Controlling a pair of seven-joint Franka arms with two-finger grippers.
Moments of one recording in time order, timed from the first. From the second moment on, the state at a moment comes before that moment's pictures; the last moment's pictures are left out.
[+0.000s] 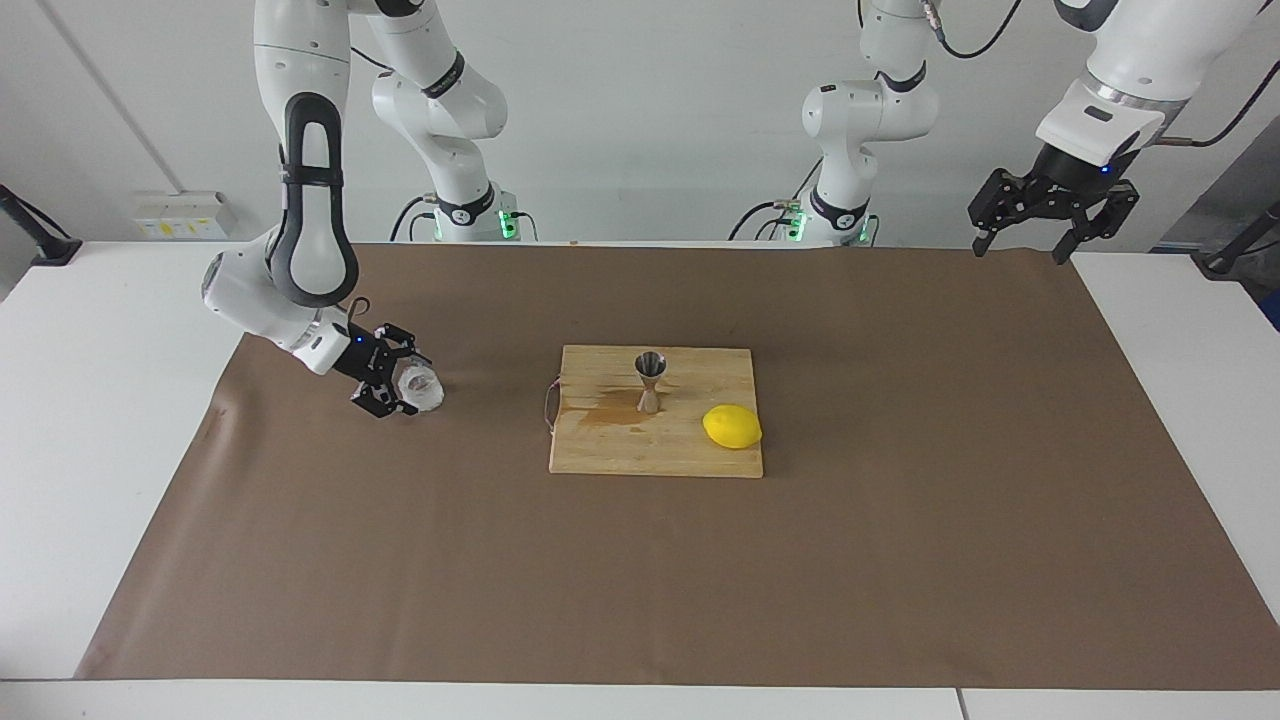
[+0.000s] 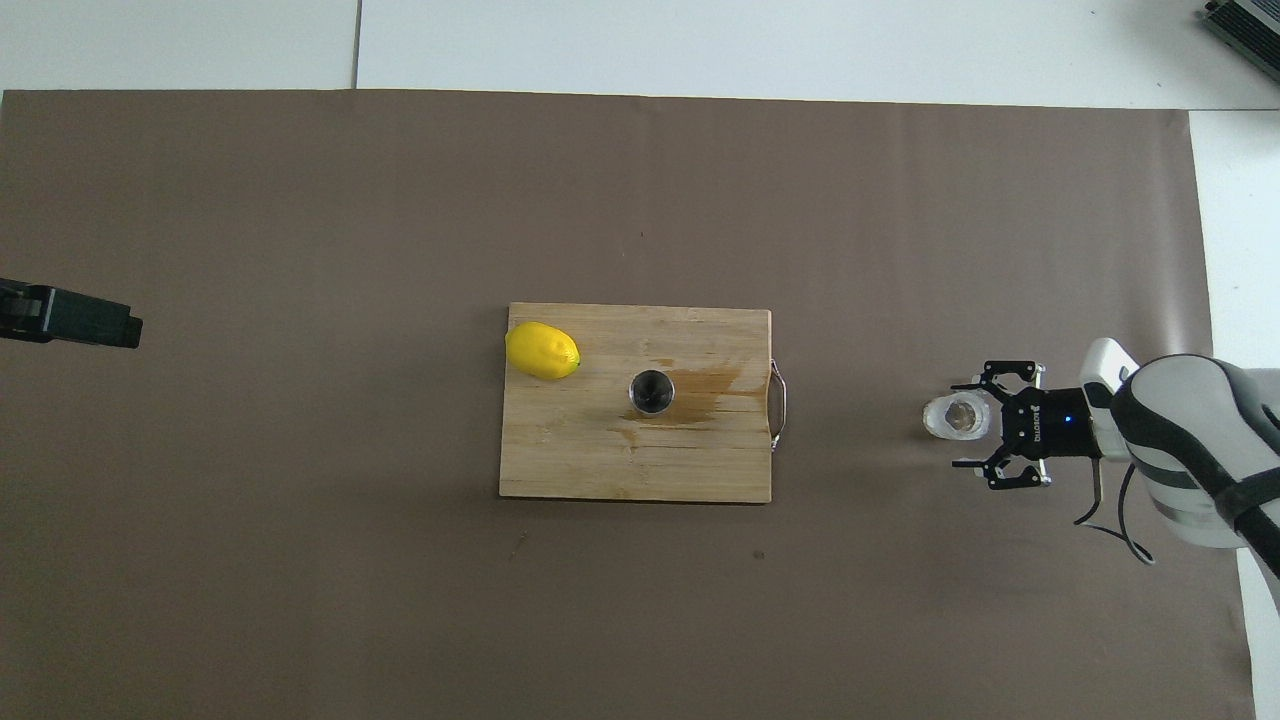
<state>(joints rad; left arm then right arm) -0.02 -0.05 -0.05 -1.54 -0.02 1.52 0.11 -0.21 0.19 -0.03 -2.29 0.79 2.15 -2.30</state>
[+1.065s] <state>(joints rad) -0.02 -0.05 -0.04 -1.54 -0.02 1.50 0.16 -0.20 0.19 -0.03 -2.29 0.79 2.15 -2.30</state>
